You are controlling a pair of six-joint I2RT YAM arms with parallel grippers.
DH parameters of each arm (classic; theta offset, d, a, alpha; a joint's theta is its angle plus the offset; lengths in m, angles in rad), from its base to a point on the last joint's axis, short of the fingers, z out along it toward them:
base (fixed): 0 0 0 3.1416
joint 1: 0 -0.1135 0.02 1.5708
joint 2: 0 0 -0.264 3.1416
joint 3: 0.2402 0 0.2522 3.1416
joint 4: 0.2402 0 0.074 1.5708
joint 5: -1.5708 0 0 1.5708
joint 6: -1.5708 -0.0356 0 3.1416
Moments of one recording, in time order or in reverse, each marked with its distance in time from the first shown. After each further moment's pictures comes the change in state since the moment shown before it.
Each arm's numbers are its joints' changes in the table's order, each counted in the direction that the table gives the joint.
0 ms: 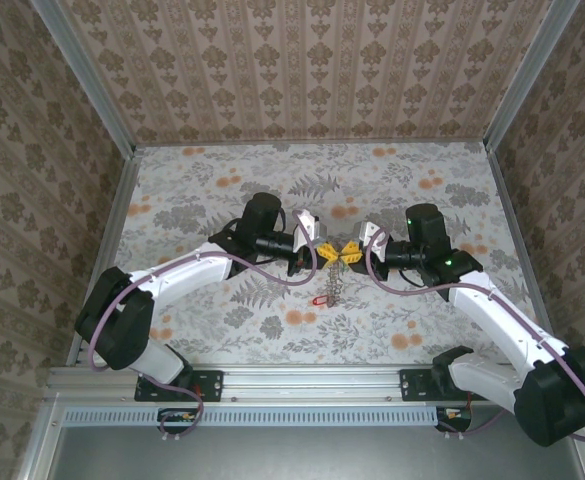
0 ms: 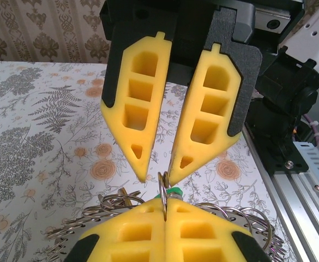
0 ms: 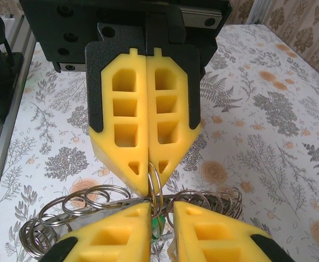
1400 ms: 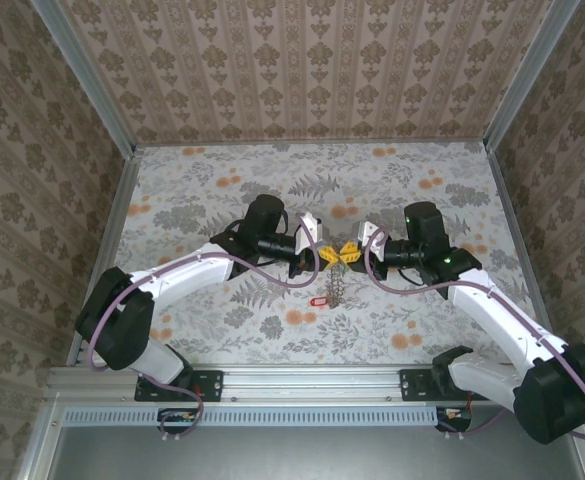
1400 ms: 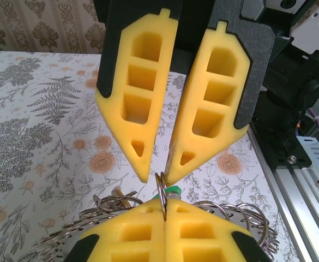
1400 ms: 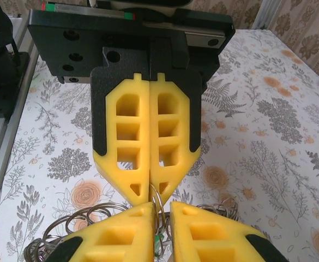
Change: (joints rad) left arm 0.018 0.000 0.005 0.033 0.035 -0.011; right arm -0.006 0.015 0.019 0.016 0.014 0.022
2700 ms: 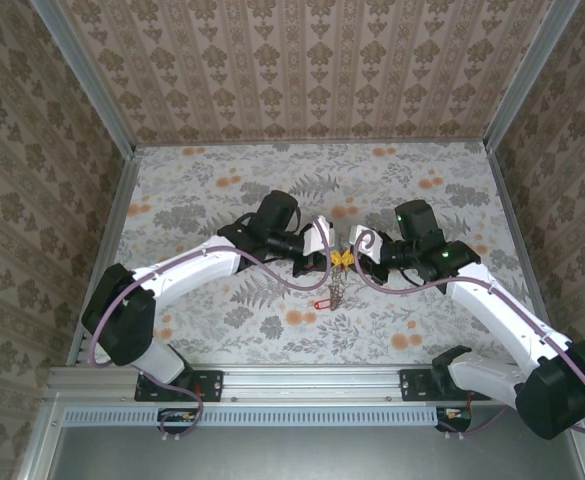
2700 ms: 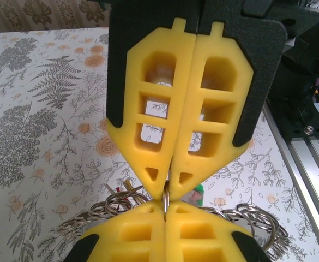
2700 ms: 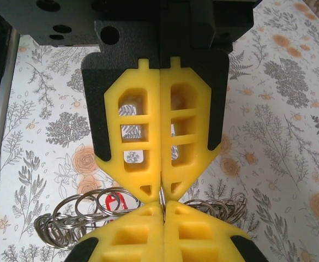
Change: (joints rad) left arm 0.045 0.038 0.127 0.229 0.114 -0.159; right arm -0.063 0.018 0.095 0.213 -0.155 0.078
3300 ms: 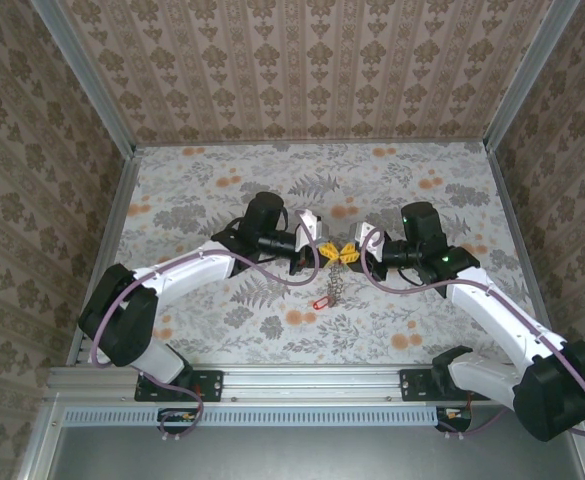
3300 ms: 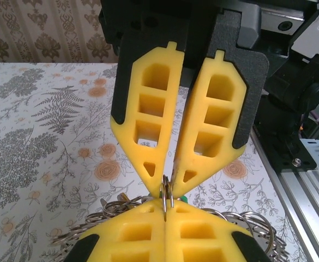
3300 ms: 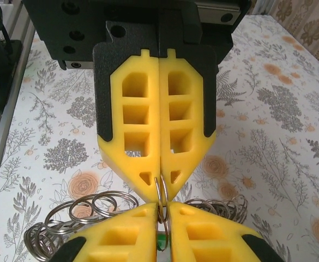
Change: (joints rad) left arm -0.060 -0.014 -0.120 -0.276 -0.147 0.153; right arm 0.052 -0.006 -0.084 -0.187 0.120 -0.066
